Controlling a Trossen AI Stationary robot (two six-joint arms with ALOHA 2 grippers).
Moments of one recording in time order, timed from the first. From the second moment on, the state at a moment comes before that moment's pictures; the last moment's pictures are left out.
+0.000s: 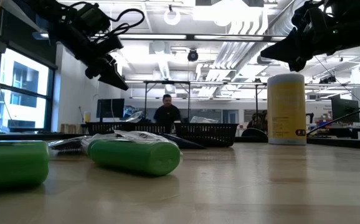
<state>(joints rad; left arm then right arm) 0.63 1.10 0.69 -0.16 0.10 0.54 -0.30 0.59 0.26 0.23 -0.05 0.09</state>
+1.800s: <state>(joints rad) -0.34 1.10 0.69 -0.35 -0.72 0.23 -0.30 0.59 0.26 0.21 -0.05 0.13</state>
